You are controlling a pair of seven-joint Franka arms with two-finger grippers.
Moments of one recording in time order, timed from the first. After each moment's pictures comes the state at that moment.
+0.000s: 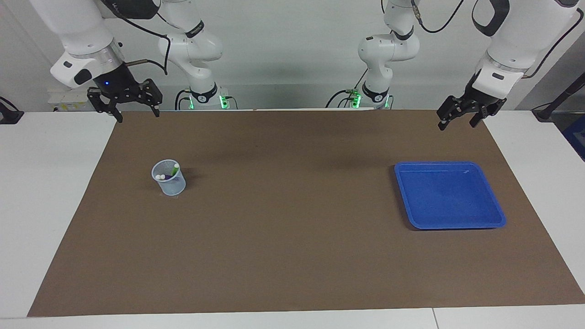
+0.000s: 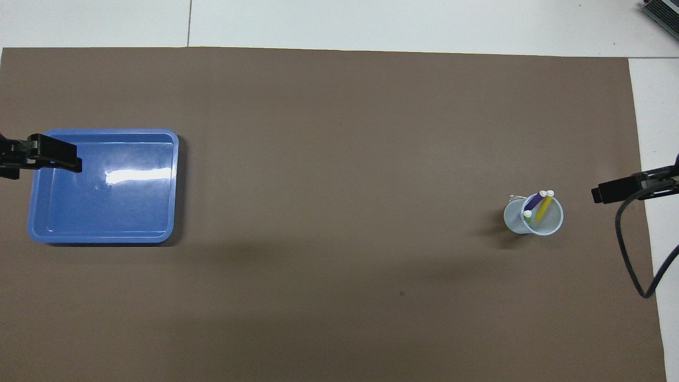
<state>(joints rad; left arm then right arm) 0.02 0.00 -0.06 -1.57 -0.02 1.58 -0.08 -0.02 -0.07 -0.01 -1.64 0.02 1.54 -0.19</state>
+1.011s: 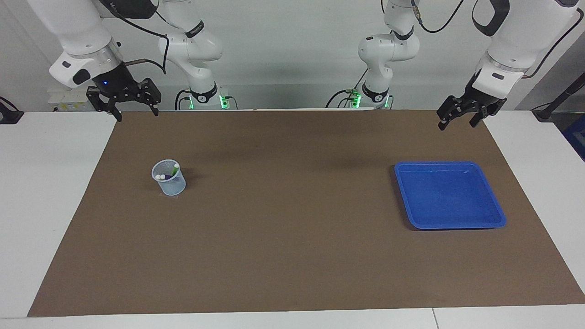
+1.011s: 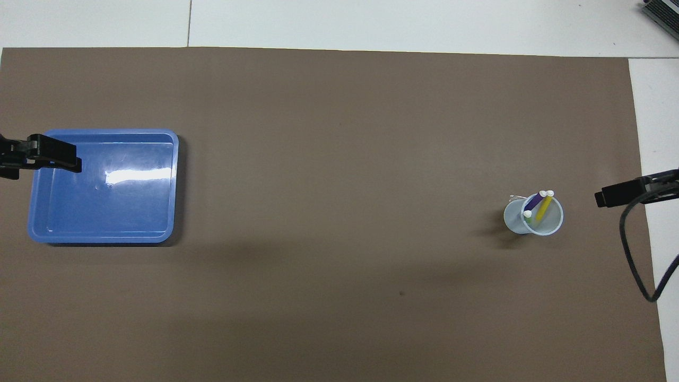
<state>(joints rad) 0.02 0.00 -0.06 -1.57 -0.02 1.58 -0.08 -0.03 -0.08 -0.01 -1.64 0.02 1.51 -0.19</state>
